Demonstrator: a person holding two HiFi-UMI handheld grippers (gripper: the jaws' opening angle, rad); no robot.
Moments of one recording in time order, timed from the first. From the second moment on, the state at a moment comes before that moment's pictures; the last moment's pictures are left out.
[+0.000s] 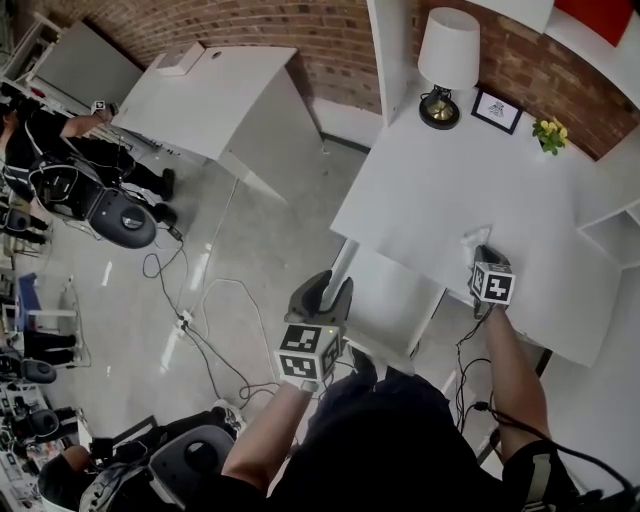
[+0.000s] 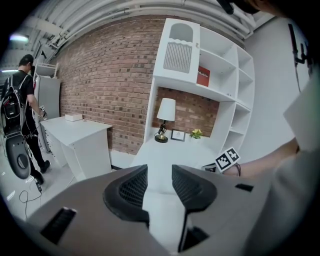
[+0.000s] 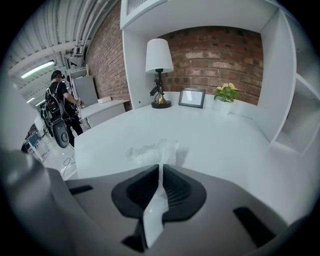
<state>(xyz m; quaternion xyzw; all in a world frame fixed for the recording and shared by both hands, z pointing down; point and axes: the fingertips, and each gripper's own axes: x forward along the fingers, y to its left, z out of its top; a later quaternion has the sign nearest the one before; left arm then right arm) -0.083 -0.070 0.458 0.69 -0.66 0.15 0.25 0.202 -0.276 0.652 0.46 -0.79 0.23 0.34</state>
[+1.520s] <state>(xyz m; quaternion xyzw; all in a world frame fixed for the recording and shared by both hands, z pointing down) -0.129 -0.099 0.347 0.71 -0.69 0.06 0.14 0.058 -0.193 0.314 0.39 -0.92 -0.01 0.06</state>
